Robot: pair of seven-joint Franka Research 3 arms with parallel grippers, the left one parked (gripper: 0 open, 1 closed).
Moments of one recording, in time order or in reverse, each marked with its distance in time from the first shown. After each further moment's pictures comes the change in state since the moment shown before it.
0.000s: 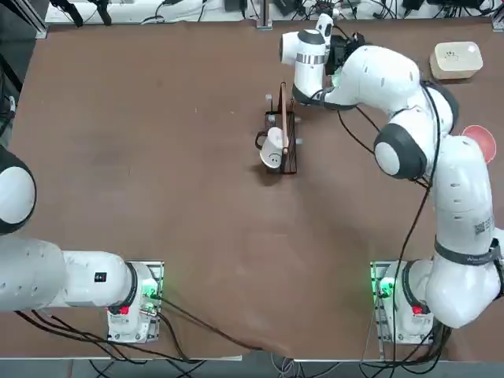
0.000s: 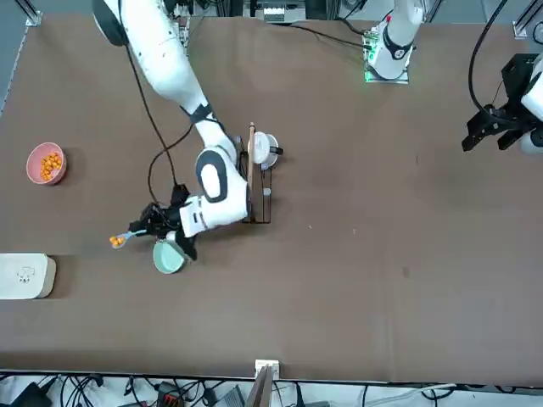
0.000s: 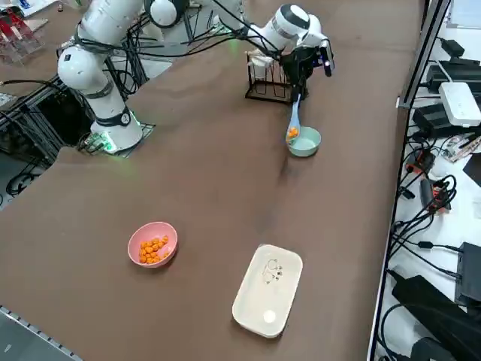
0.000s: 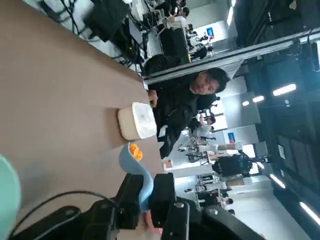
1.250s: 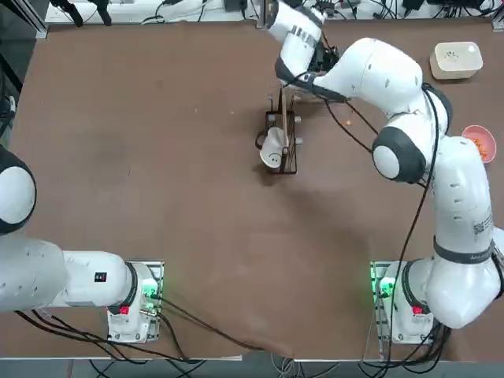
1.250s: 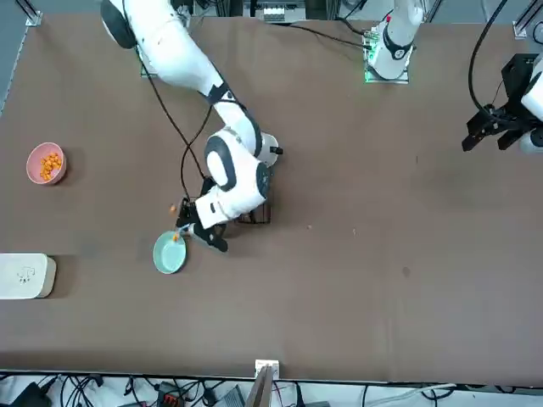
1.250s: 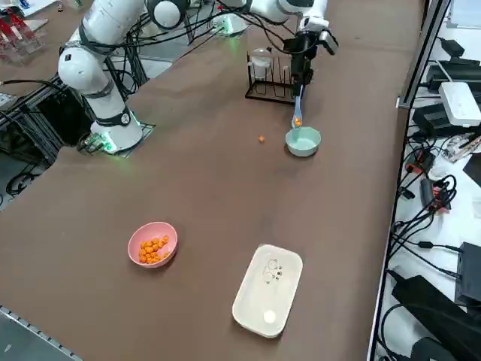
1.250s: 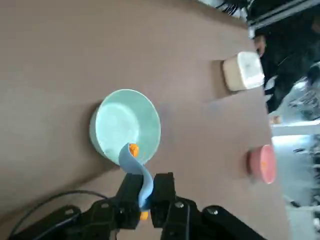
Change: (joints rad) arm -0.021 -0.003 0.054 0.180 0.451 0.140 0.060
